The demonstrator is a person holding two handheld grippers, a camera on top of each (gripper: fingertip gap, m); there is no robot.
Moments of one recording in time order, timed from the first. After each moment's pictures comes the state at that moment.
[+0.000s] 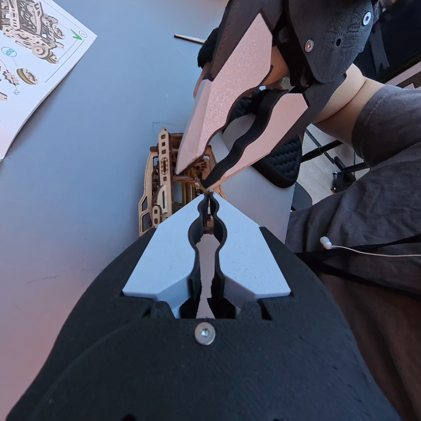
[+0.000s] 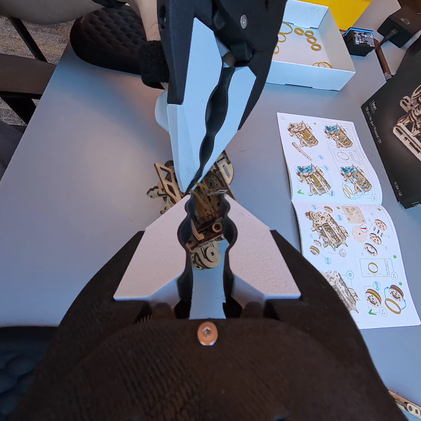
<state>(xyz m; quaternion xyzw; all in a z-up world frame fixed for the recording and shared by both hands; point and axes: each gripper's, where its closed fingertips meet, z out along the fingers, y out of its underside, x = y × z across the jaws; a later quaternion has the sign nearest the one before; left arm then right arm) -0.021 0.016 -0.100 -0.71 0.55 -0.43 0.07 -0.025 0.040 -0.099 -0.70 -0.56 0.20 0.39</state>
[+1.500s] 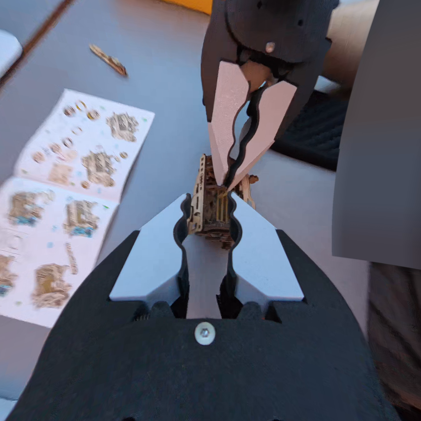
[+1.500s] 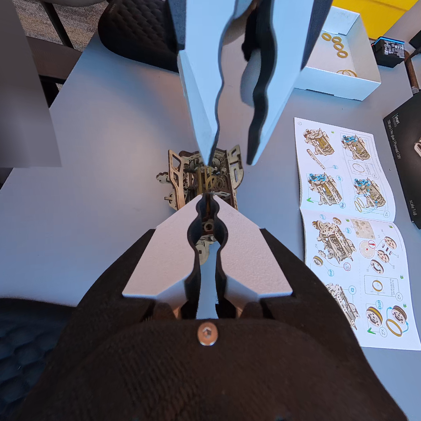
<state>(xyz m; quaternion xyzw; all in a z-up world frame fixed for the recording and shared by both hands) -0.026 0.042 -0.075 -0.63 0.65 -0.32 0.27 -0.025 0.032 -0.101 -0.67 -0.60 0.22 0.37</state>
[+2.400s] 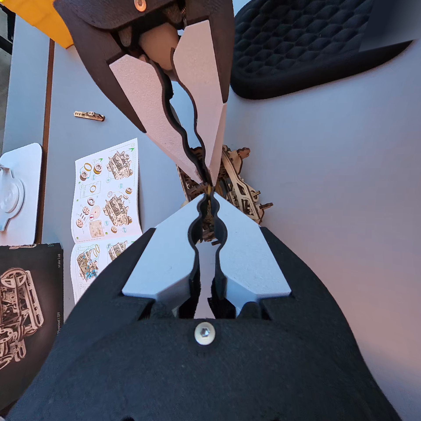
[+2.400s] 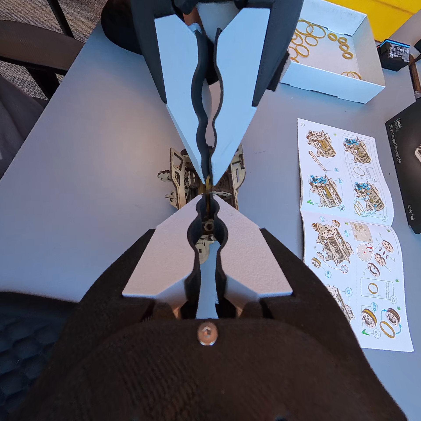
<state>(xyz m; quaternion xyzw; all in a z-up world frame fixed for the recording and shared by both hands) -0.021 0.025 -0.099 -0.45 0.81 -0.19 0.33 -0.025 0.030 -0.102 -0.67 -0.62 0.21 0.37</state>
